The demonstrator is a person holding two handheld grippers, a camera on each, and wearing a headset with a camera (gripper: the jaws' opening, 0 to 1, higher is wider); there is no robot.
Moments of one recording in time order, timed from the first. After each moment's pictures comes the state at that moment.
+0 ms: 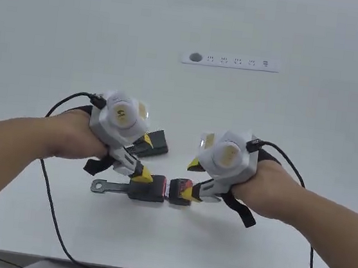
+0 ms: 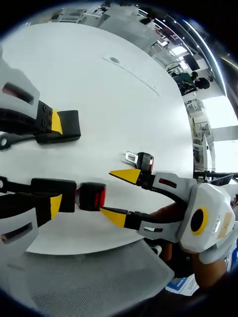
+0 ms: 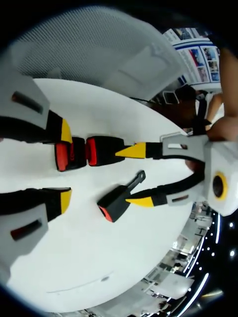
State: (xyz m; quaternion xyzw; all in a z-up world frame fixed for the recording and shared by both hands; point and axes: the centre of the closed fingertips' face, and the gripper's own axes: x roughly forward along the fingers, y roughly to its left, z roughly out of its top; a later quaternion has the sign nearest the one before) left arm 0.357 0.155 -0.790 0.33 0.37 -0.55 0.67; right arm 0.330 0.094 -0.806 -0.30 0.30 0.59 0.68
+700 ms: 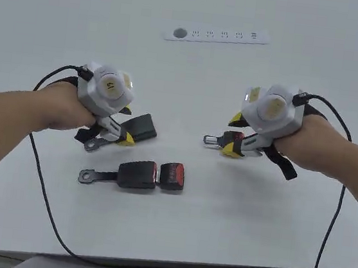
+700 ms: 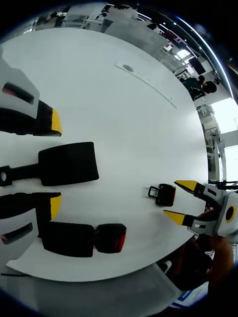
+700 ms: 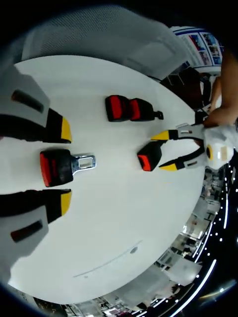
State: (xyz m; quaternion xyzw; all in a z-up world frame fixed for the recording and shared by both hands) left arm 0.410 0.176 -0.825 0.37 0.40 -0.51 0.67; right arm 0.390 -0.011 -0.814 -0.33 0.33 0.52 0.72
